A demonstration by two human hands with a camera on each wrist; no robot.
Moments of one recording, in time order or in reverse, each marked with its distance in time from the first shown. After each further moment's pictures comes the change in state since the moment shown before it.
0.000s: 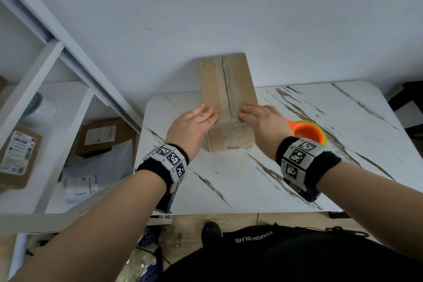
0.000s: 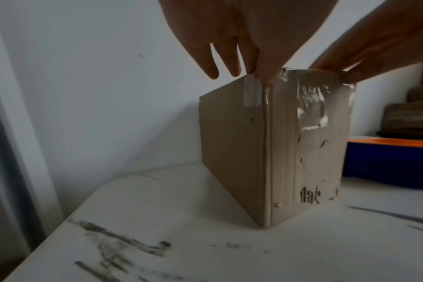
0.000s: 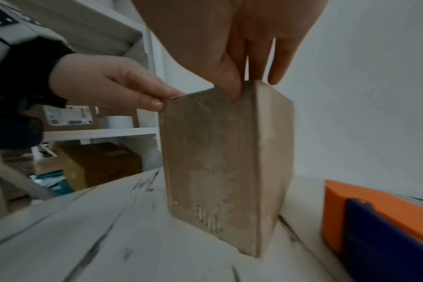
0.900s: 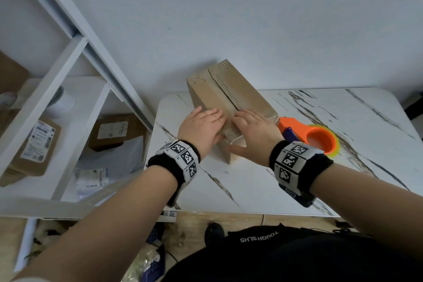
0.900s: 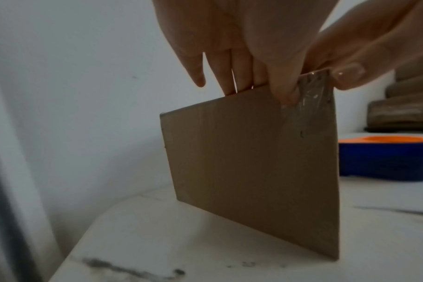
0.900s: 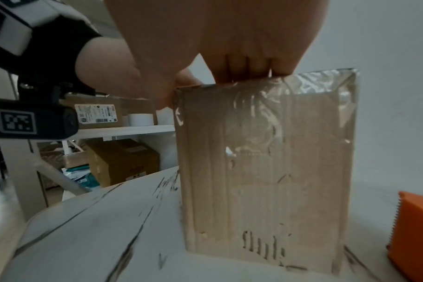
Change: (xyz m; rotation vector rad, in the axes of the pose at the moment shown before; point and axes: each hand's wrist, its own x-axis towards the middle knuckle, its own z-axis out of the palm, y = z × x) left_hand -0.004 0.008 -0.019 0.195 -0.209 -0.077; right_hand 0.015 -0.052 -0.009 -0.039 -0.429 0.079
